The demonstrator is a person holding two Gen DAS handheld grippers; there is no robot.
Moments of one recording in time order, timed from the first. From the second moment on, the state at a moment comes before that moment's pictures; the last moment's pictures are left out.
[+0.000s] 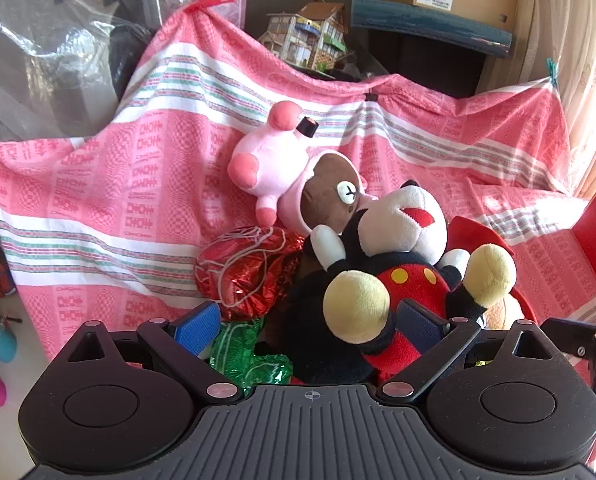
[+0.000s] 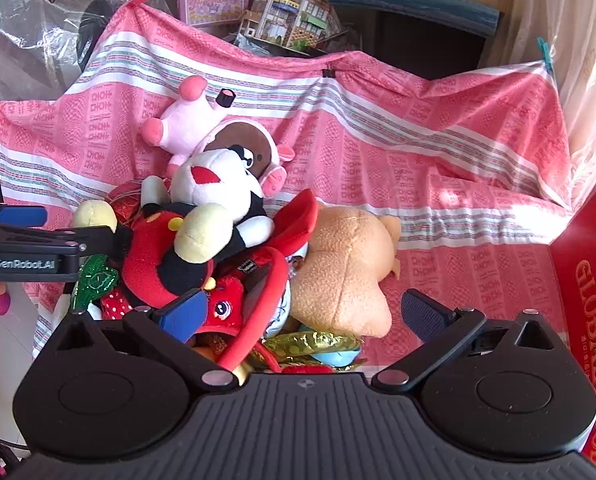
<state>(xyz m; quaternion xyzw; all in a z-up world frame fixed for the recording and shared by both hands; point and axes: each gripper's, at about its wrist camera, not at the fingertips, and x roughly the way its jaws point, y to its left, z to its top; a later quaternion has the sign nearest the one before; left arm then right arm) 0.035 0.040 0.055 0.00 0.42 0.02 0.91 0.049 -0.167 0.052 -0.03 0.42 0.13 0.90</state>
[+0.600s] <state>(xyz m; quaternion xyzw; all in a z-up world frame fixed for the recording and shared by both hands) 0.039 0.041 0.030 -0.01 0.43 -0.01 0.90 0.072 -0.136 0.040 0.01 0.42 0.20 0.89</state>
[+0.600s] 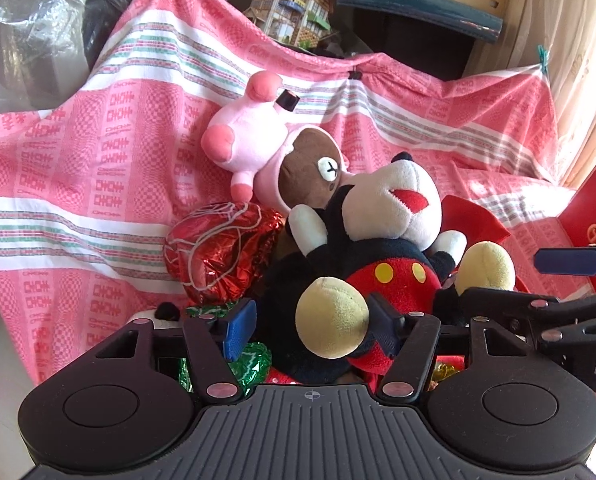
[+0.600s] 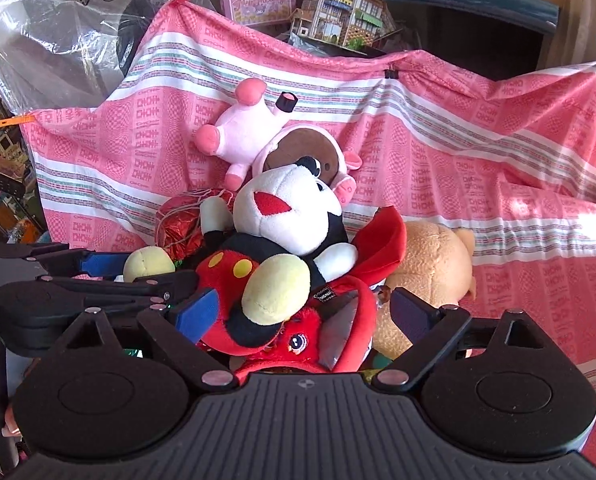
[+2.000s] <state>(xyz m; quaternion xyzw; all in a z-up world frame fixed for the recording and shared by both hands) 0.017 0.040 -0.010 0.02 0.49 -0.08 0.87 0.069 -0.142 0.019 0.08 0.43 0.24 0.86</state>
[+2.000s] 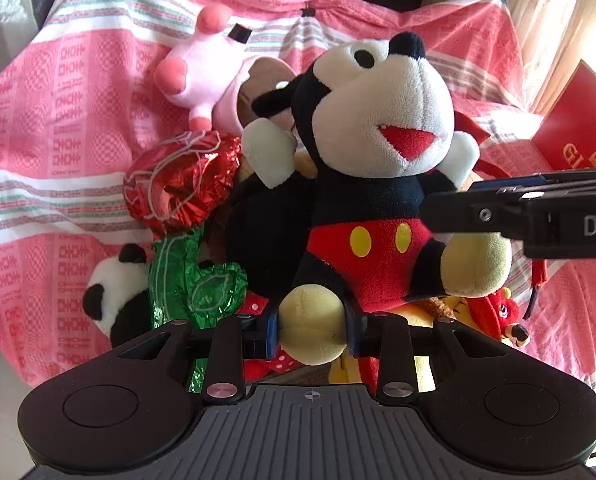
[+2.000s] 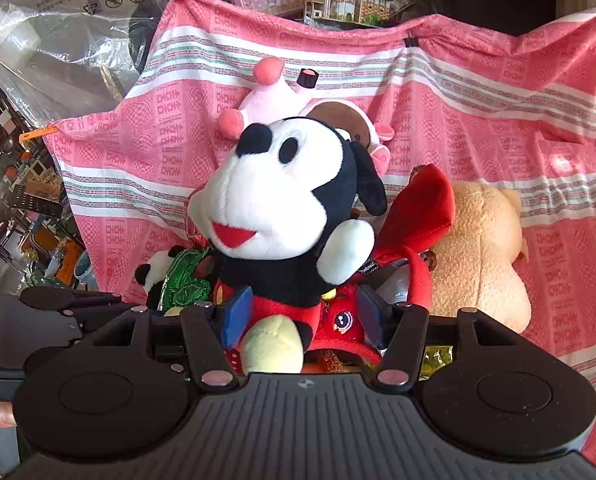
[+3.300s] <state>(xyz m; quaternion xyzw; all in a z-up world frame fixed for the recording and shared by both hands) 0.072 0.057 0.022 -0.01 0.45 -0.05 0.89 0.075 -0.138 0.005 0.06 0.41 0.25 0.88</state>
